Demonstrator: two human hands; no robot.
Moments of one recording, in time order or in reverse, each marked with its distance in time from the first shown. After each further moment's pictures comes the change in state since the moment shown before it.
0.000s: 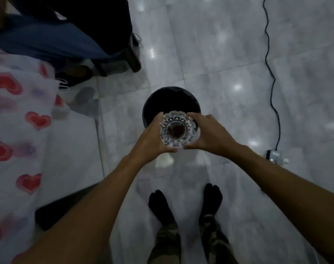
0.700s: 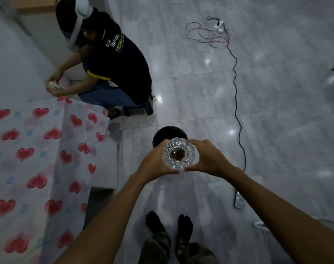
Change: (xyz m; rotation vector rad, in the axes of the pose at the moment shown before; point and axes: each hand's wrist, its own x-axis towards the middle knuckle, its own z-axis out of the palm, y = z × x) left_hand -0.245 0.237 -0.099 -0.028 0.133 0.115; right_hand -0.220 -0.197 -0.183 -0.107 0.018 -0.078
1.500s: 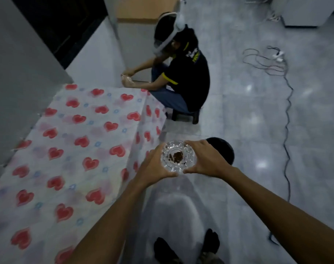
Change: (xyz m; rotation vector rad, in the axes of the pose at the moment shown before) left_hand -0.183 -0.133 -0.147 -0.018 0.342 -0.109; right_hand 0.052 -0.225 0.122 -0.242 -0.096 -0.347
